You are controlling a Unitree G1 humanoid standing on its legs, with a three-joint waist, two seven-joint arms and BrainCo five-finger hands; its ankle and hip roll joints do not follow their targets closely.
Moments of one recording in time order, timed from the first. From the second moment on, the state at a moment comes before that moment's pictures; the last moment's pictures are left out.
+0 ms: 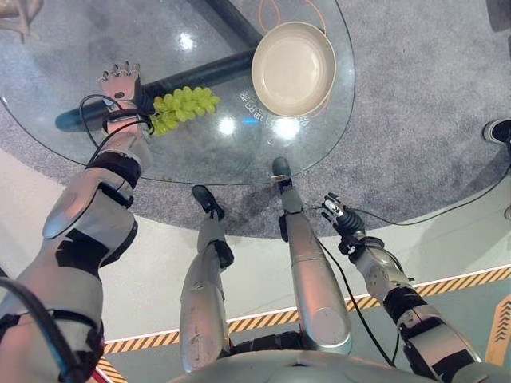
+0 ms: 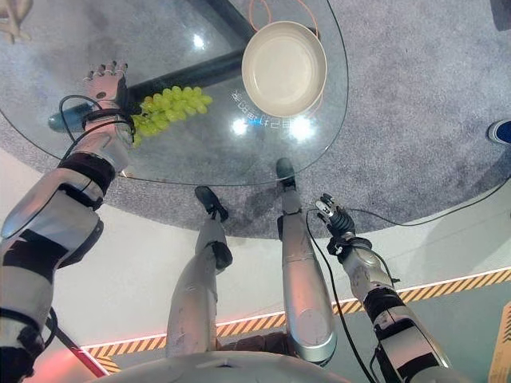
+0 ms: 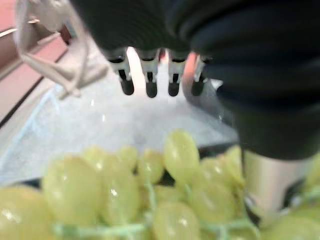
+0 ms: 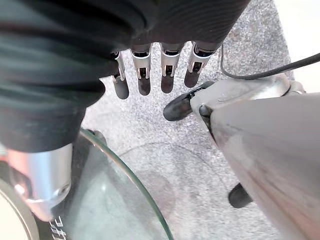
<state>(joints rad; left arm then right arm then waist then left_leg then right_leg) -1.23 0.60 -0.82 1.19 0.36 0.30 0.36 -0.32 -0.38 0.33 0.77 0.88 -0.18 0.13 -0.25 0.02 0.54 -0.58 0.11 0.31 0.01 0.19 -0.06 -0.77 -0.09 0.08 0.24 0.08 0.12</state>
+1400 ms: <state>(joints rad) -1.22 0.59 -0.90 1.24 0.39 0.25 0.29 -0.31 -0.37 0.33 0.75 0.96 -0.20 0.16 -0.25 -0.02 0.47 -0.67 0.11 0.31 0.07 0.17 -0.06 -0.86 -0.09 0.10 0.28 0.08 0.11</state>
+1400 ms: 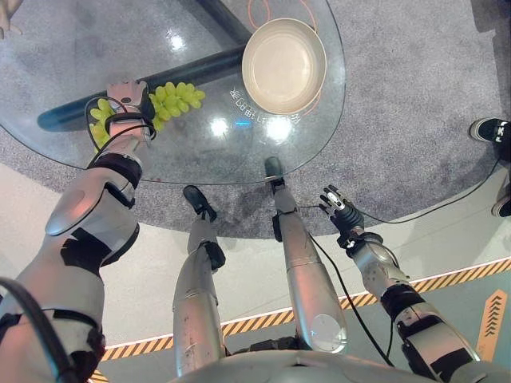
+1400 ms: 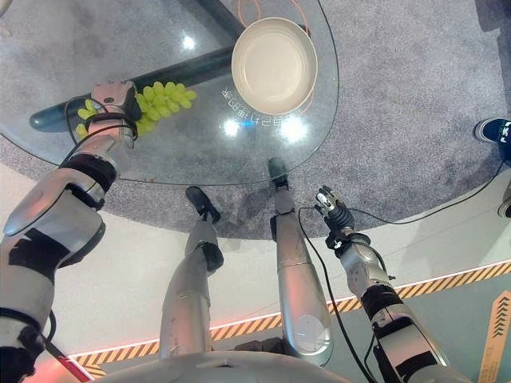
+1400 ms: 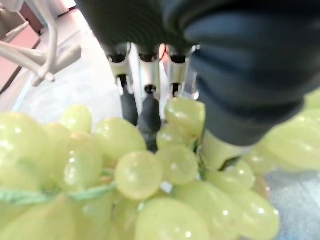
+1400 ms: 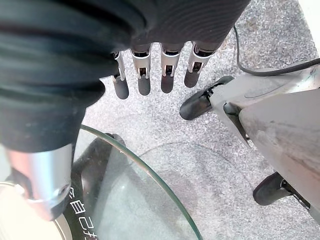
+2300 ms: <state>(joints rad) -1.00 0.59 -0.77 1.05 0.22 0.09 0.35 -0.31 -0.35 0.32 0.77 0.96 -0.20 0.16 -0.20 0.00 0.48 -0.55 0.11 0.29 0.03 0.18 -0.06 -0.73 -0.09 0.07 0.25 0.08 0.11</state>
